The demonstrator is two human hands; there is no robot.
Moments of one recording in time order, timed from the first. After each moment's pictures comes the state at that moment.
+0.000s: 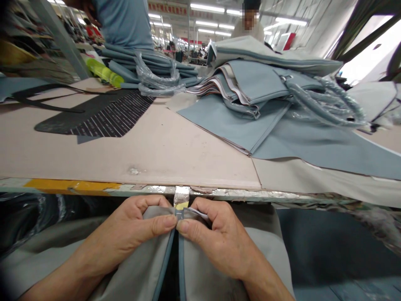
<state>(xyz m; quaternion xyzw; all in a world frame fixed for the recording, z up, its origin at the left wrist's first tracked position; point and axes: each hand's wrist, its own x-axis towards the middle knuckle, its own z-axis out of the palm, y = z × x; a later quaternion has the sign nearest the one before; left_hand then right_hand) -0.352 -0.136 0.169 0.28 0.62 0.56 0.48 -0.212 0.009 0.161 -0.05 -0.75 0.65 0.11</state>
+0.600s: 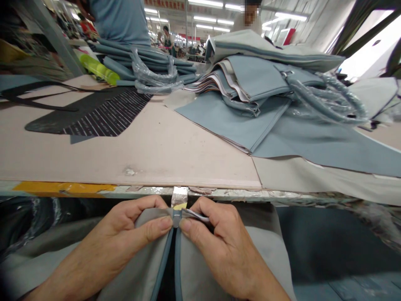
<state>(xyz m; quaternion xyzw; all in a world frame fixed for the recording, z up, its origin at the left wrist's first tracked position) -0.345 -0.142 0.182 0.34 0.67 0.51 0.41 -0.204 0.003 0.166 -0.14 -0.82 0.54 0.15</state>
